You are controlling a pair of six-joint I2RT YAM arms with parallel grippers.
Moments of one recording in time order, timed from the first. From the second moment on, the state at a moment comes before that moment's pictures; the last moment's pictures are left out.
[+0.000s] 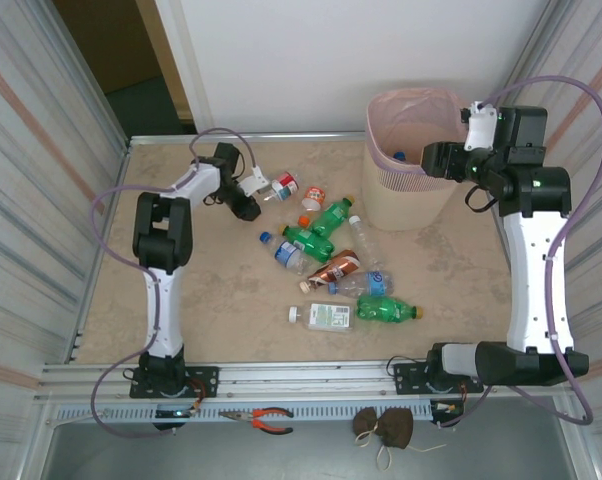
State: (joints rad) left arm -0.21 2.25 1.78 -0.83 0.35 0.68; right arm -0.01 1.29 1.76 -1.07 -0.25 0.06
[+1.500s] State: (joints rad) left arm -0.47 1.32 1.23 -0.10 1.06 -0.01; right arm 0.49 1.12 1.43 -0.19 -0.55 0.39
